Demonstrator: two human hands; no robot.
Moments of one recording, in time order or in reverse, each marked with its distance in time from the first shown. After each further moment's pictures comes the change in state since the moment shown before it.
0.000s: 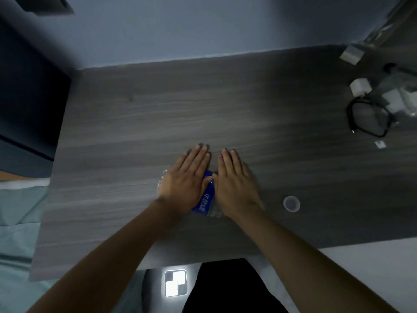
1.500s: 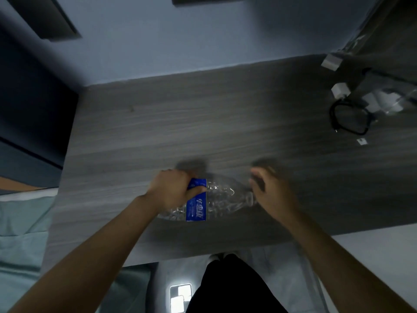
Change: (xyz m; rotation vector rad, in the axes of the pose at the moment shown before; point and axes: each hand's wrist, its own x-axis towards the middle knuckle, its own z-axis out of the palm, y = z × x) left_hand -0.012 -0.018 -0.036 -0.268 -0.137 0.018; right_hand -0.052 0.070 -0.045 0.453 0.157 0.143
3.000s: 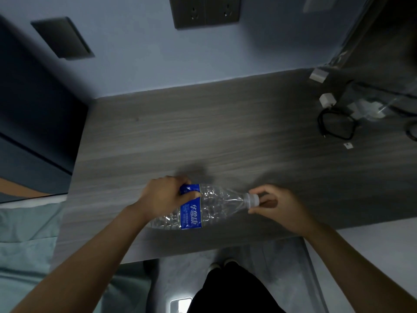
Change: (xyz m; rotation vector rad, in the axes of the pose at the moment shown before) left_hand -0.036 0.012 -0.026 -0.198 0.044 -0.093; right_hand -0.037 0.008 -0.032 0.511 -0.230 -0.003
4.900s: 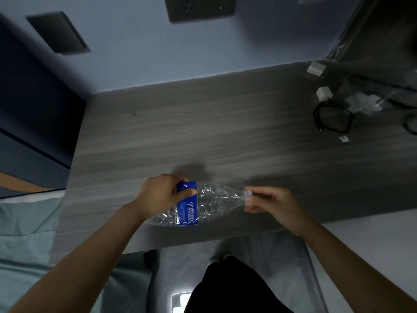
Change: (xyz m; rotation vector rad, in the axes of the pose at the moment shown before) left_hand -0.010 0.009 0.006 -0.021 0.005 -0.030; right_hand -0.011 0.014 0.006 0.478 0.010 0.137
